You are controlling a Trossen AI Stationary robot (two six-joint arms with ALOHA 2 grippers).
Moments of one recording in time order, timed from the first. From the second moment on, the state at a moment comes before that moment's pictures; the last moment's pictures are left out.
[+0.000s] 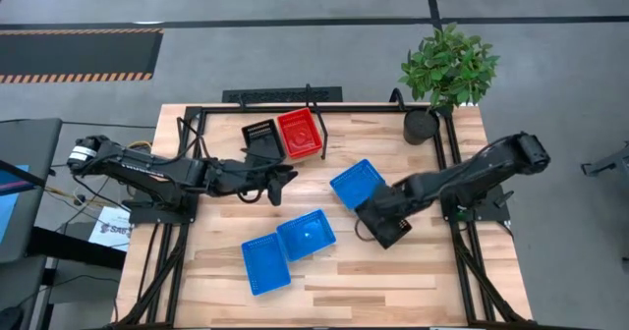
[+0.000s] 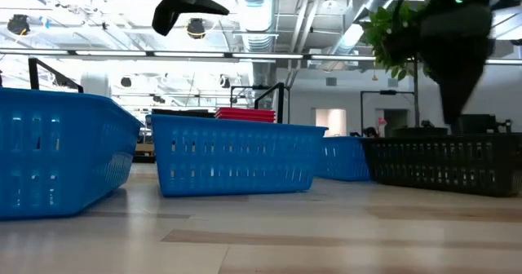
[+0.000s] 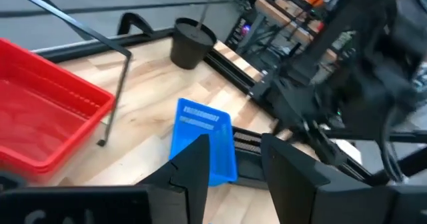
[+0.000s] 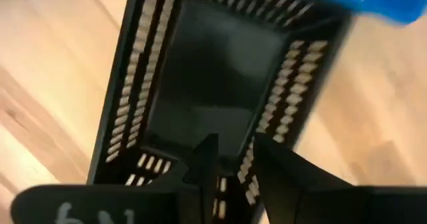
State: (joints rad) left arm -0.16 1.17 0.86 -0.04 -0.49 -0.70; right arm 0.28 1.45 0.97 -0.98 0.08 0.91
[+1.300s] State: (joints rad) left arm -0.19 1.65 1.15 -0.21 -0.34 -0.77; right arm 0.43 1.41 1.21 -1.11 0.29 0.97
